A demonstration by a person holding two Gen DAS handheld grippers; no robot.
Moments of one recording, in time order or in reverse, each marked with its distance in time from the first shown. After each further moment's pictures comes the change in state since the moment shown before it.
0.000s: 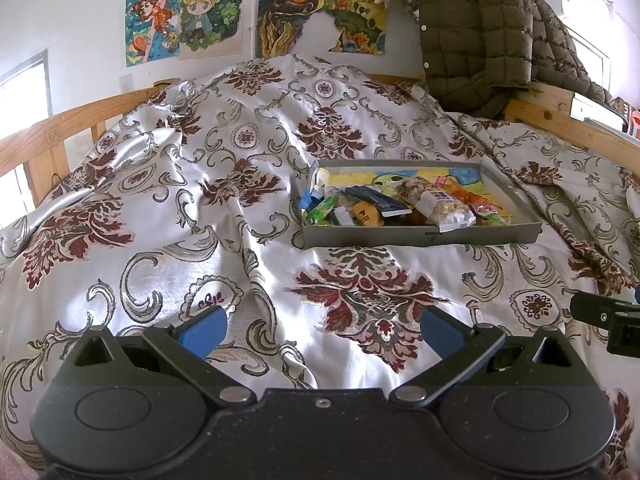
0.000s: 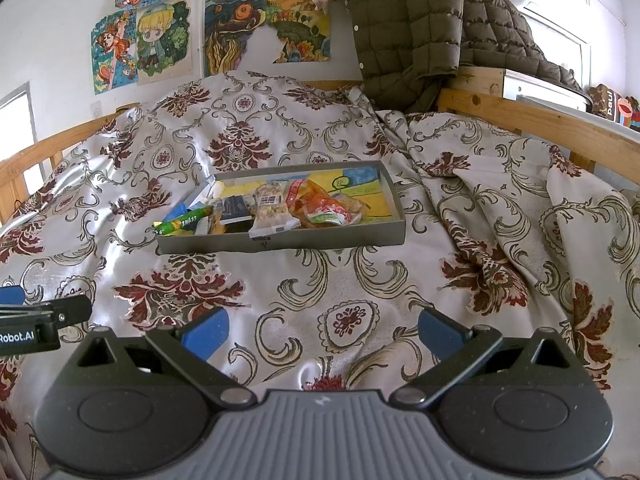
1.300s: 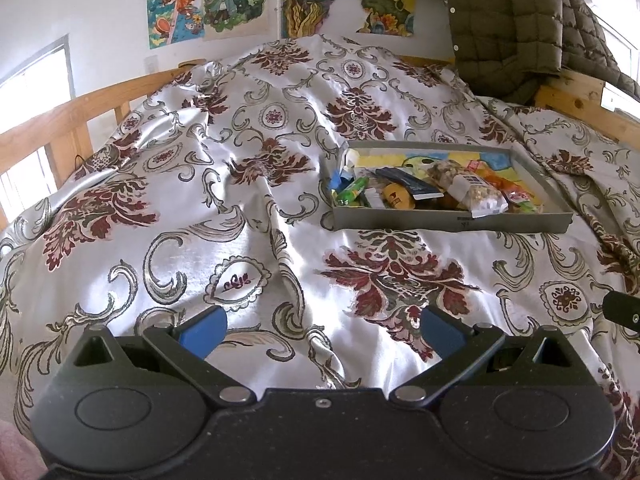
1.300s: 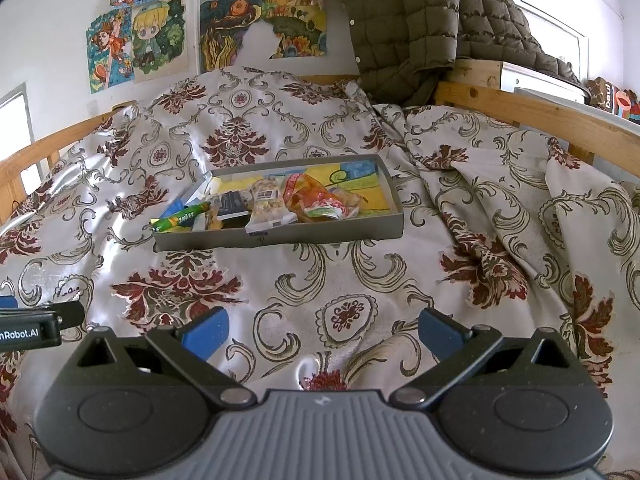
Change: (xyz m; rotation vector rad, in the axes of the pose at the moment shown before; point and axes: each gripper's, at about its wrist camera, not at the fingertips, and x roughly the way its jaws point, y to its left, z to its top) left arm 0.004 0.005 0.003 -0.024 0.068 0.088; right arm 0.000 -0.003 -0.005 0.007 0.008 -0.002
